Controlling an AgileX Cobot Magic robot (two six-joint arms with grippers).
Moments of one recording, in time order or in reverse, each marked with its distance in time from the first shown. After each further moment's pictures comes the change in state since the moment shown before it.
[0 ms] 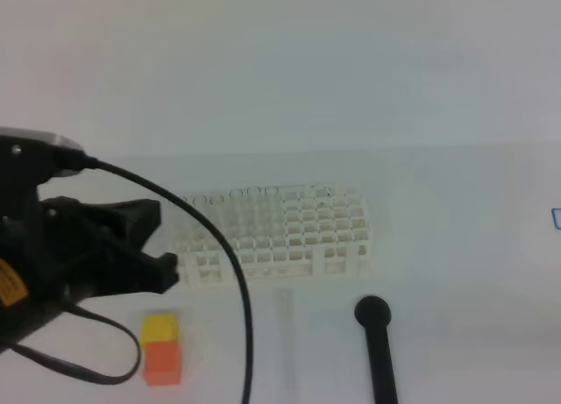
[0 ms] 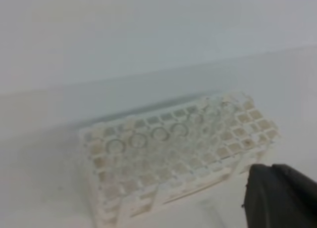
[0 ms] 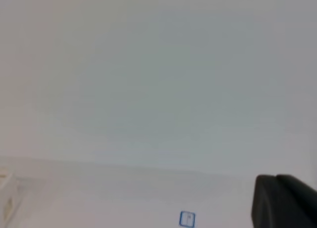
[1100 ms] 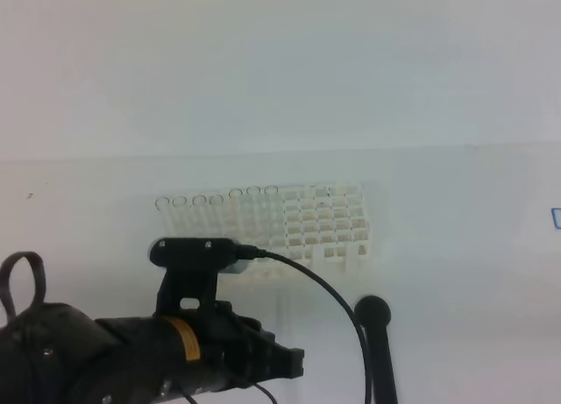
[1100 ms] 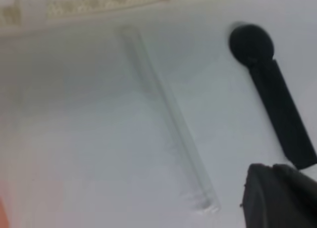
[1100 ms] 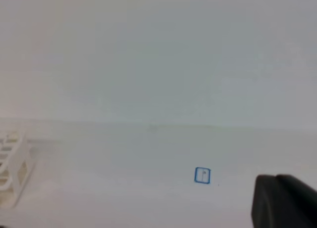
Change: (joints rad) left arm -0.265 0.385 0.002 -0.120 0.022 -0.226; right arm 0.000 0.154 -0.080 0.051 0.080 0.011
